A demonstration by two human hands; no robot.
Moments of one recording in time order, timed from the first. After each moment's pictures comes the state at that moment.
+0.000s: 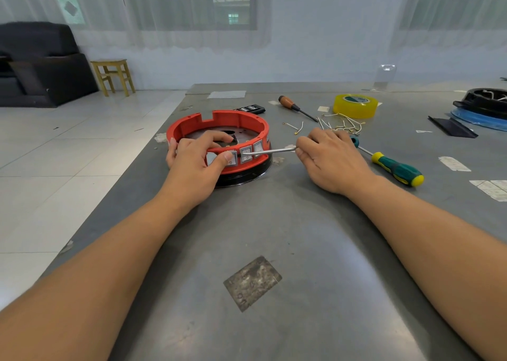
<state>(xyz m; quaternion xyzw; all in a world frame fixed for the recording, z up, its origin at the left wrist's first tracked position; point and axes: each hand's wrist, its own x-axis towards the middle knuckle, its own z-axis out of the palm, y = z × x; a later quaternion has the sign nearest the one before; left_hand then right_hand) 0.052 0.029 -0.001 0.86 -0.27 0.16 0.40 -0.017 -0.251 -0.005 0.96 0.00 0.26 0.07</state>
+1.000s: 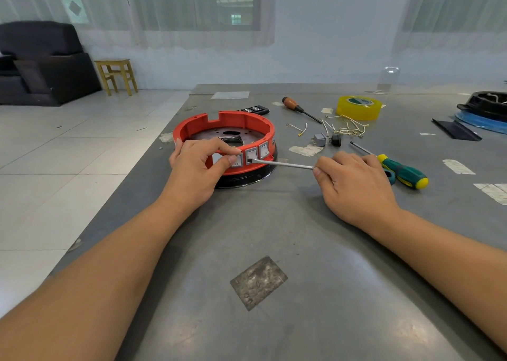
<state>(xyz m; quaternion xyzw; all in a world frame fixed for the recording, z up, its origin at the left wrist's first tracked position) 0.050 0.036 -0.003 0.83 -0.30 0.20 0.42 -0.073 -0.232 -0.018 0.96 -0.09 0.27 0.04</state>
